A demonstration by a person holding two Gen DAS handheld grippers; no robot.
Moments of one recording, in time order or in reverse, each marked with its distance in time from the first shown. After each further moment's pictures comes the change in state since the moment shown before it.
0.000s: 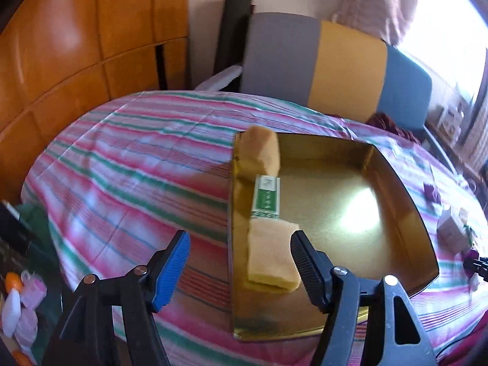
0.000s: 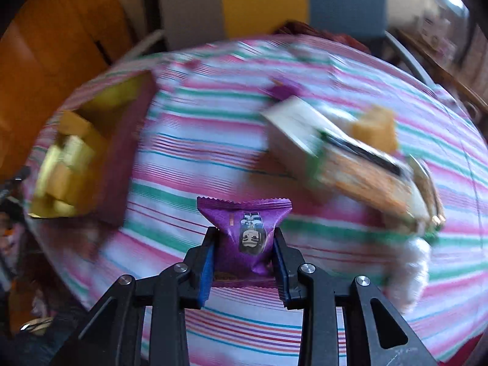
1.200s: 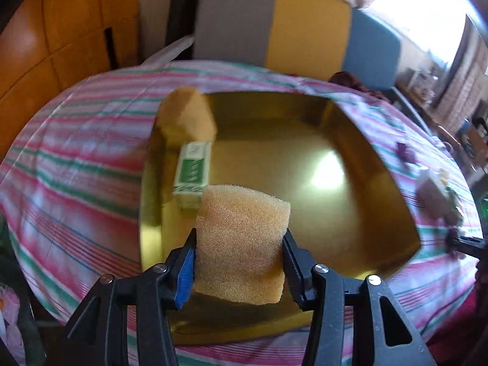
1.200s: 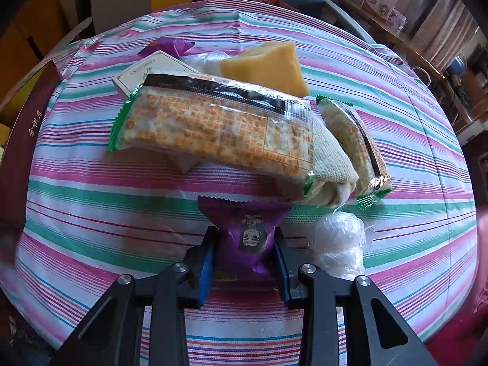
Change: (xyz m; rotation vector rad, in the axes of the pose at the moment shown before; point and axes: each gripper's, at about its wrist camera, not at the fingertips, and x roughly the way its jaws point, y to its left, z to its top) left arm 0.043 -0.051 -0.007 0.111 0.169 -0.123; right arm 0.034 -0.104 -0.021 0.144 0.135 -0.310
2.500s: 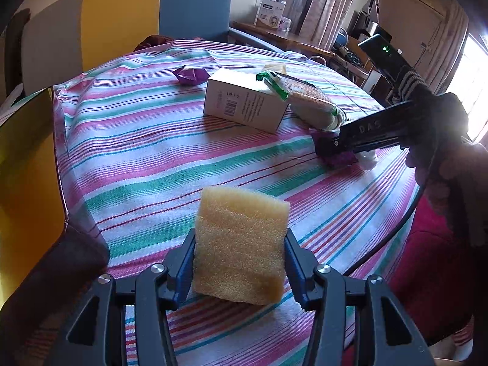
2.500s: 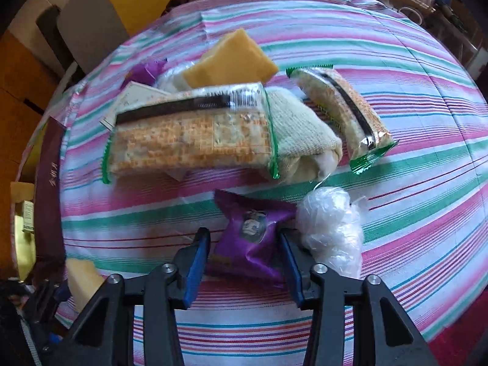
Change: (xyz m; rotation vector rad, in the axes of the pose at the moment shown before) left arm 0.022 -0.268 -0.081 0.501 0.061 -0.447; right arm 0.001 -0.045 0.007 0.239 0.067 0.173
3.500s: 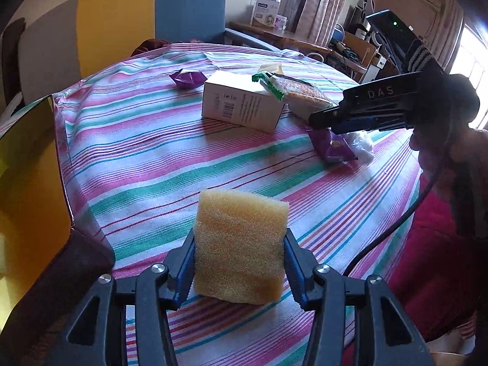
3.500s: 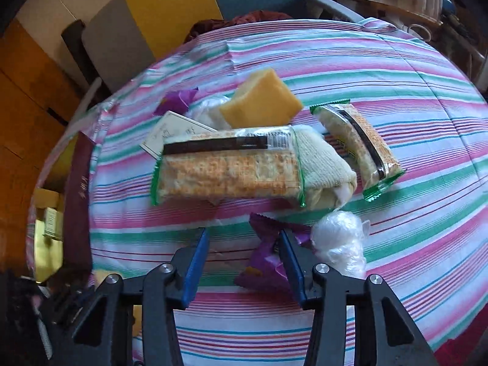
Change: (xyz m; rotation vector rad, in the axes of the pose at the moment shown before) left arm -0.003 -0.004 0.001 0.031 0.001 0.021; right arm -0.023 0.011 0.005 -0.015 -0.128 0.107
